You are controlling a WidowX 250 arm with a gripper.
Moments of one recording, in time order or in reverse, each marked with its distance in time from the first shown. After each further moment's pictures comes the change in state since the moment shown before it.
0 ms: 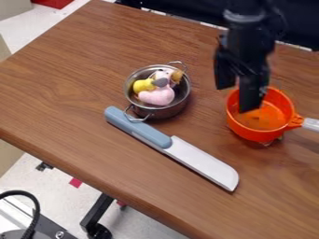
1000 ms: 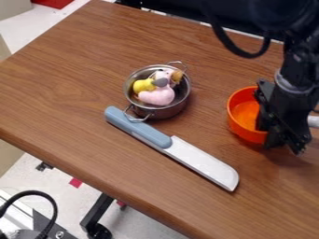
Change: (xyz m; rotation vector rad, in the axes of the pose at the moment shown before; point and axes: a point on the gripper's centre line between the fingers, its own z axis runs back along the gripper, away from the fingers) arm 0.028 -0.037 -0.060 0.206 0.013 -0.030
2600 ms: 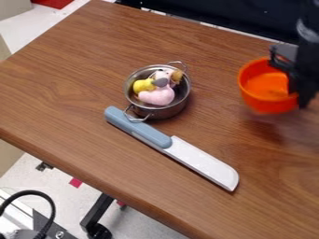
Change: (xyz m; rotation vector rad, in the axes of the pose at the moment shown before) arm 0.049 0.010 0.035 -0.056 -0.155 0.449
